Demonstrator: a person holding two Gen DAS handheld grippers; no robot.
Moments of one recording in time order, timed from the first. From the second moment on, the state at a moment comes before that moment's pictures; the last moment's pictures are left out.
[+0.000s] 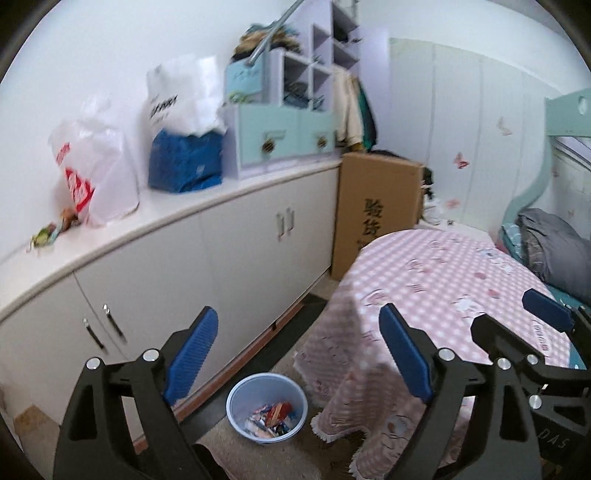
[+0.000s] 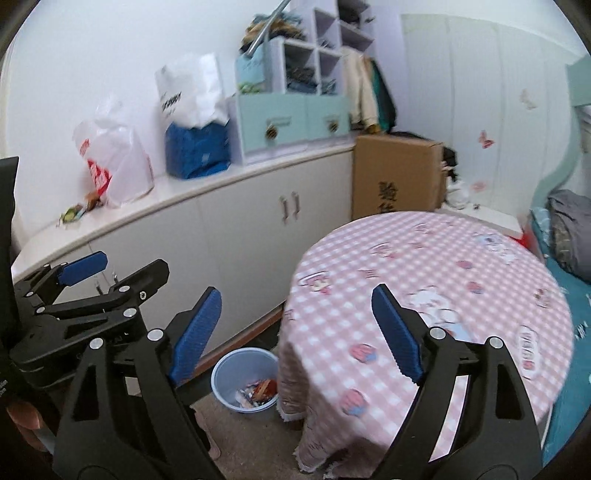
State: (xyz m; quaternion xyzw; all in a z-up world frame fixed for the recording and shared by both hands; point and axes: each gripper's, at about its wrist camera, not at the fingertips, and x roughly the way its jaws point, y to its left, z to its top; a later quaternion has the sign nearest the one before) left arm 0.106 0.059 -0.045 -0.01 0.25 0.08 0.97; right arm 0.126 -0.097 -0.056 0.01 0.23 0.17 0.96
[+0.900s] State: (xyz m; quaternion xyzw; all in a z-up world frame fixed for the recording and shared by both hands) left arm 0.011 -0.005 0.022 0.00 0.14 -0.01 0.99; right arm 0.005 -0.163 -0.003 0.03 0.12 0.09 0.99
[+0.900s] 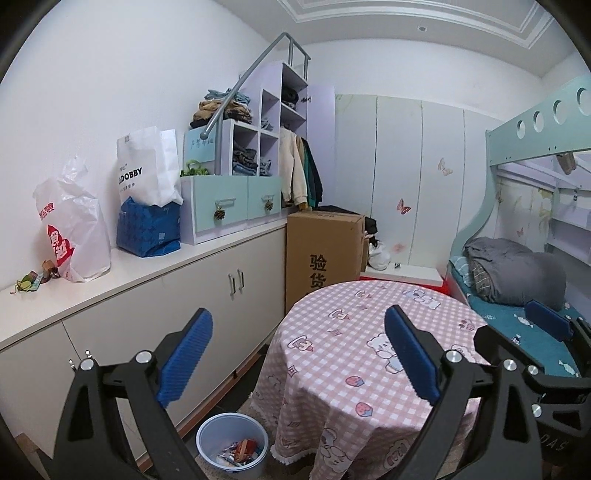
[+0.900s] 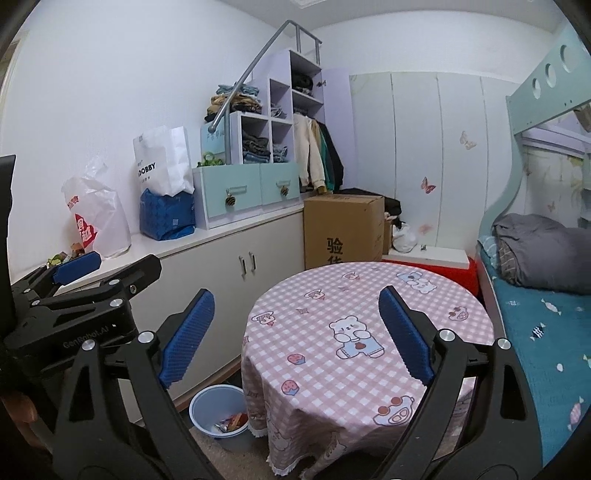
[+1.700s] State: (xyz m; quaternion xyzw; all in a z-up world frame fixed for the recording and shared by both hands) left arm -0.001 -0.018 0.023 0.01 0.13 -0.03 0.99; right arm -0.013 -0.172 0.000 0.04 0.10 0.07 0.99
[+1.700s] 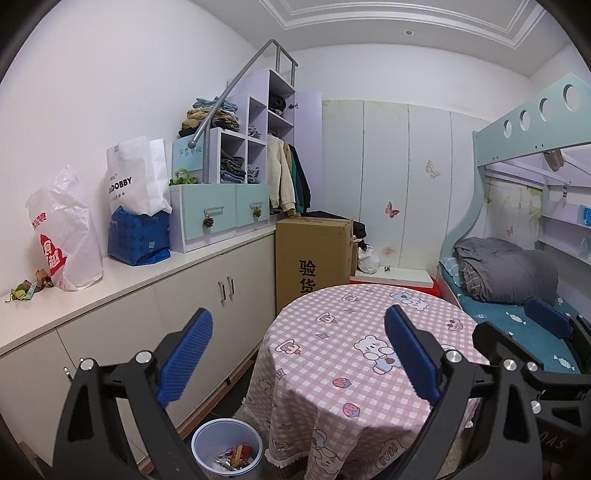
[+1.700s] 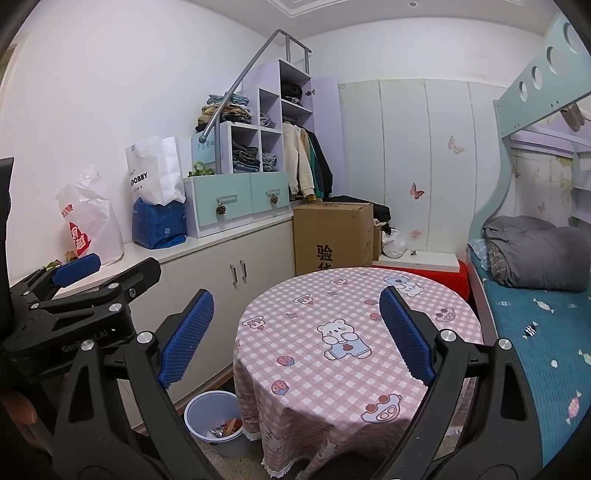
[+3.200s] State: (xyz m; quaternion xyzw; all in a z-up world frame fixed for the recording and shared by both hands) left arm -0.002 -0.027 0.021 0.02 0.13 -0.03 0.99; right arm -0.014 -0.176 -0.003 0.04 0.10 0.06 0.99
